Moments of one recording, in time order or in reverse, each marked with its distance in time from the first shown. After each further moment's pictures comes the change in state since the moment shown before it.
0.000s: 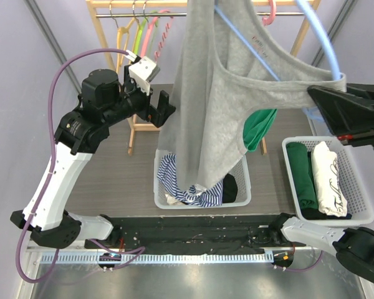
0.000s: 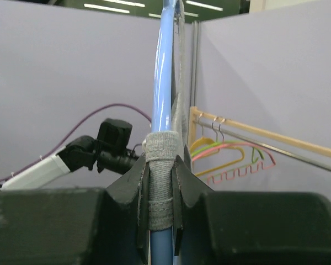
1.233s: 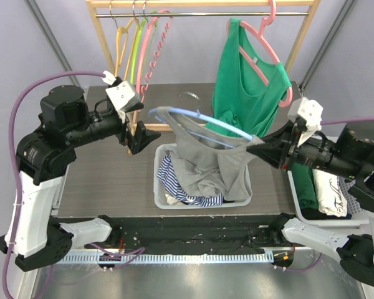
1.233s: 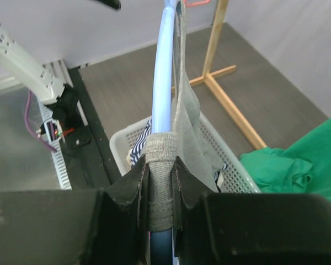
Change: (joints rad) left arm 0.011 -0.142 0.088 -0.237 0.233 0.166; right arm 0.000 -0.100 -0.359 -0.500 -0.127 -0.235
